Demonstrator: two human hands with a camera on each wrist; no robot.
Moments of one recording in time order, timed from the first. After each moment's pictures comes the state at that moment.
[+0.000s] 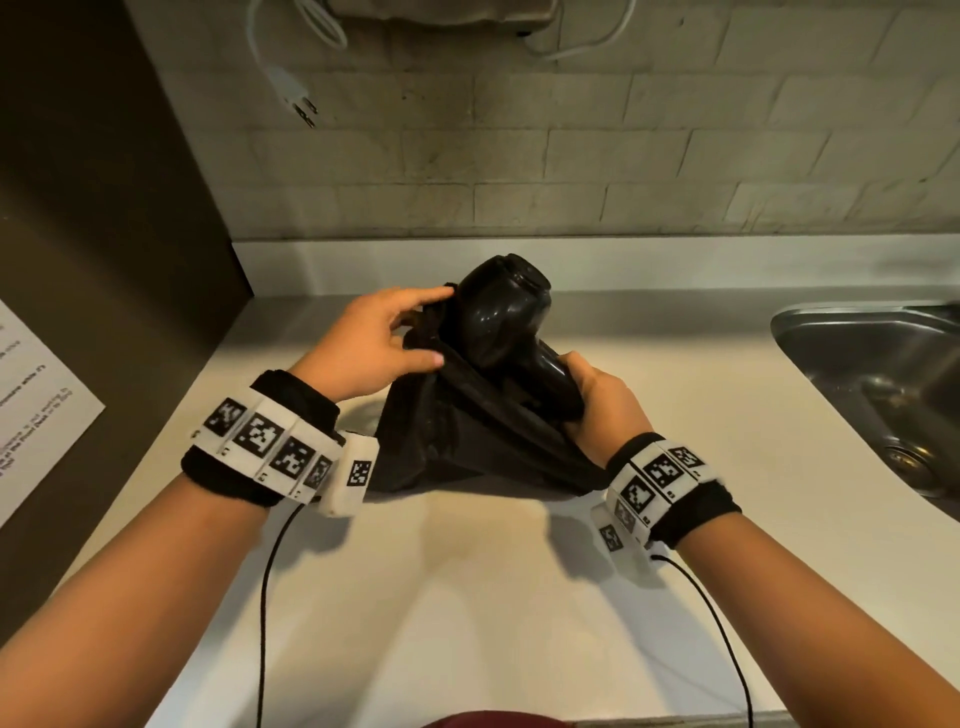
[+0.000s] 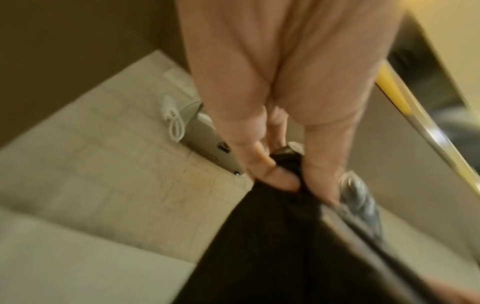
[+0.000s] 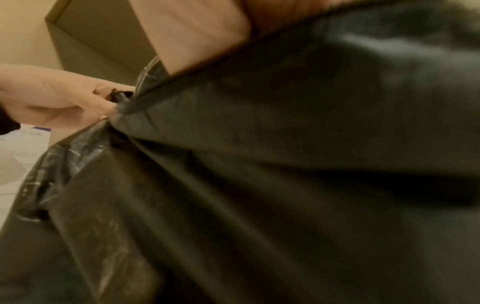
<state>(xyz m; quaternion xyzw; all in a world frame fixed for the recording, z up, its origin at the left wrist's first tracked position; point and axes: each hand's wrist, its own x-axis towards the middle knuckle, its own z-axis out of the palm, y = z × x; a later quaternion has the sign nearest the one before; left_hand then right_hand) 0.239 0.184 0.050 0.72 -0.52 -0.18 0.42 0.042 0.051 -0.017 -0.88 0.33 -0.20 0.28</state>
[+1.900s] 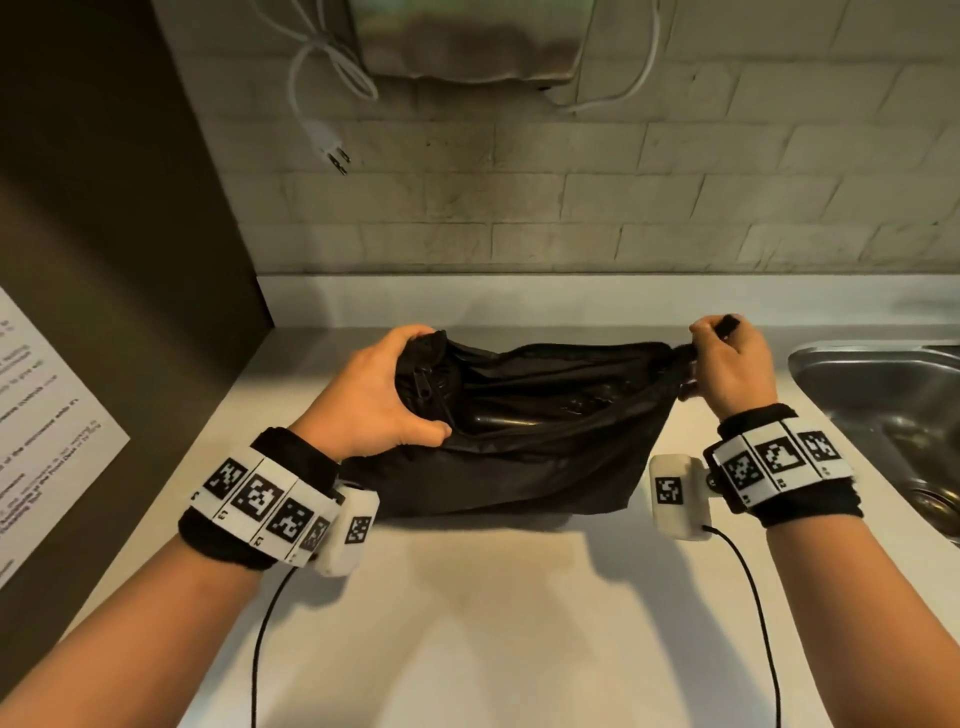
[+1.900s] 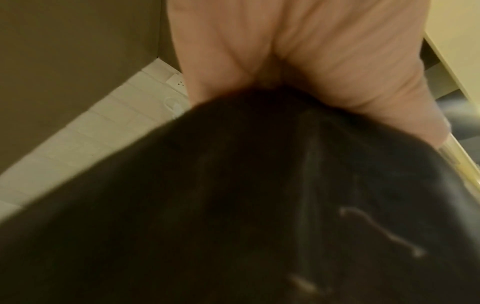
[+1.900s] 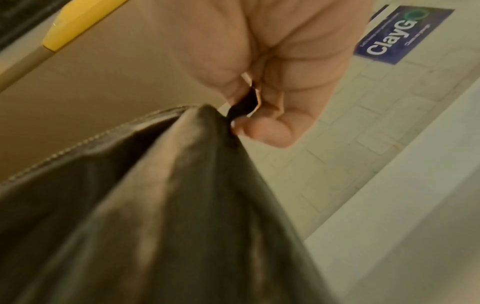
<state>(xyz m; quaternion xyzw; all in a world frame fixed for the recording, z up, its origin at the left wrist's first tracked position) 0.243 0.207 0.051 0.76 -0.51 -0.13 0.39 0.027 -0.018 0.044 -0.65 0.44 -0.44 0.43</state>
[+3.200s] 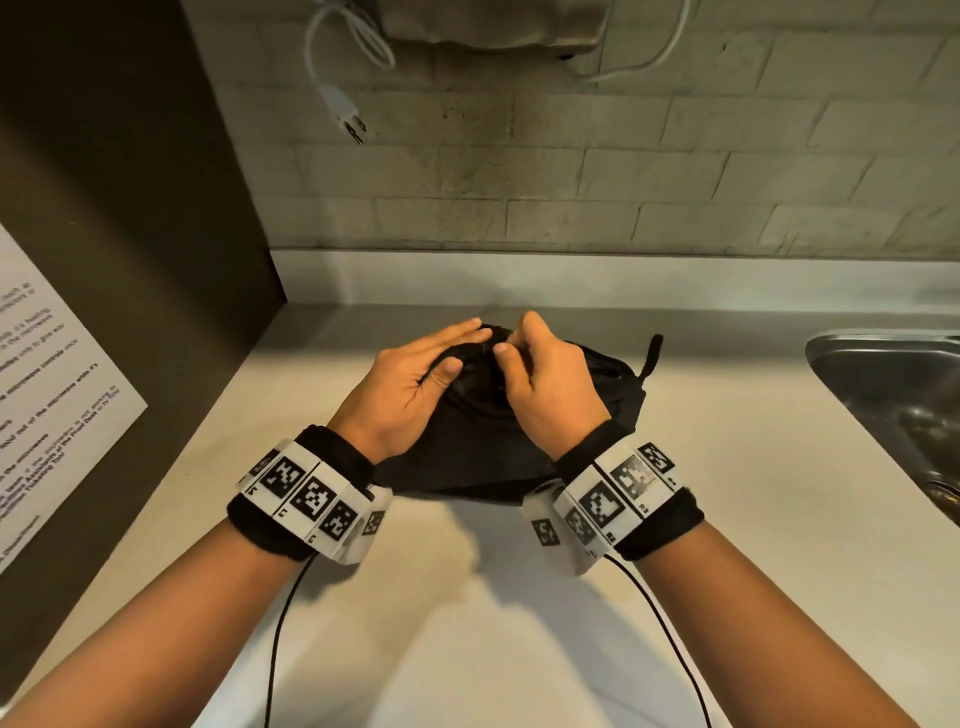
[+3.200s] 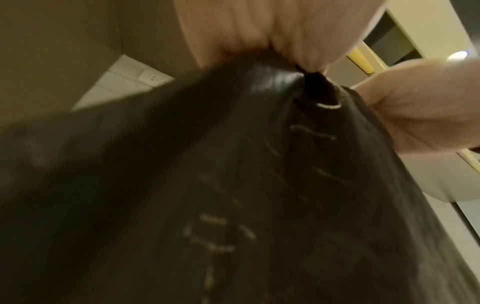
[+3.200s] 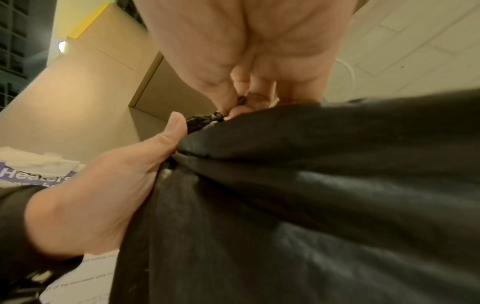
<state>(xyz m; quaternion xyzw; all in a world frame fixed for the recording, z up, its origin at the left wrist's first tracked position) 0.238 0.205 0.014 0.63 -0.62 -0.04 0.47 0.108 0.103 0.032 -0.85 0.19 -0.36 0.32</state>
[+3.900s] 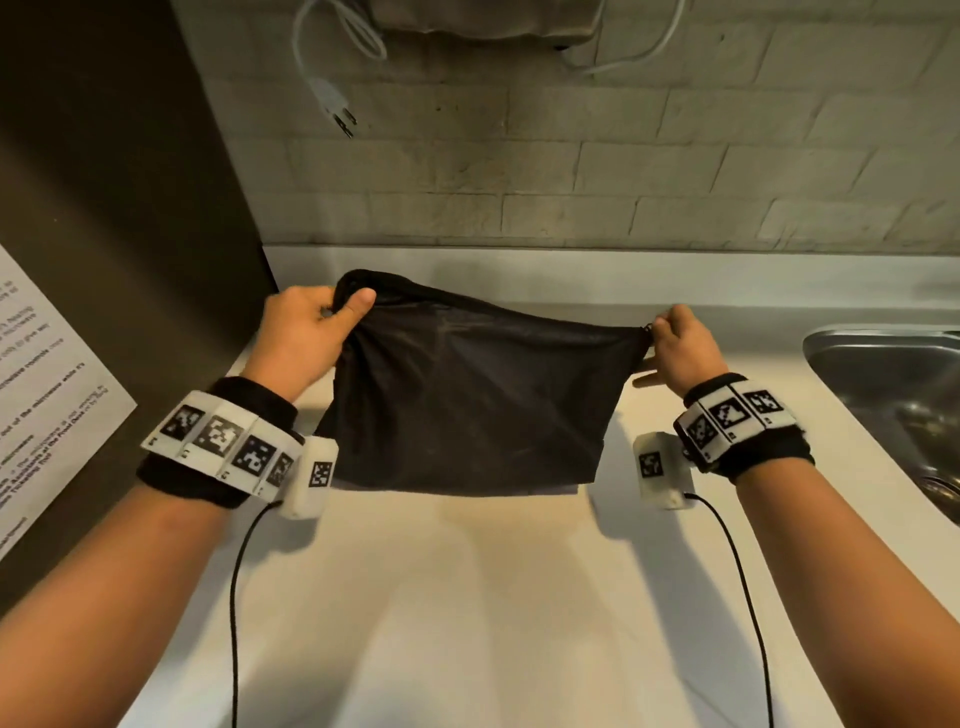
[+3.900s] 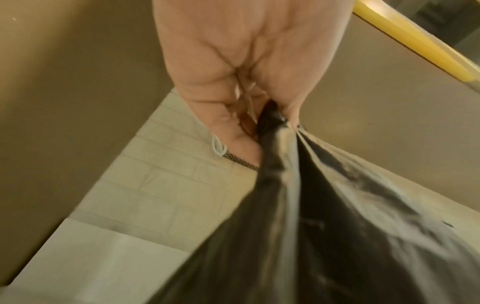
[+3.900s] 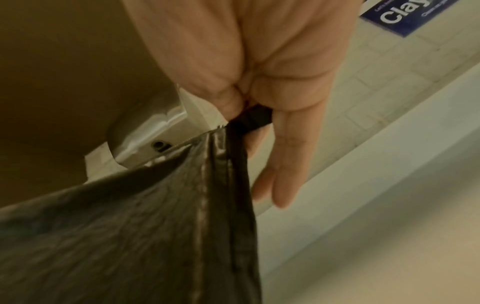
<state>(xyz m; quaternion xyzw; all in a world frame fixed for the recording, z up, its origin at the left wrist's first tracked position) 0.304 0.216 0.043 0.80 -0.41 0.05 0.44 0.056 -0.021 0.022 -0.75 0.44 -0.28 0.42</state>
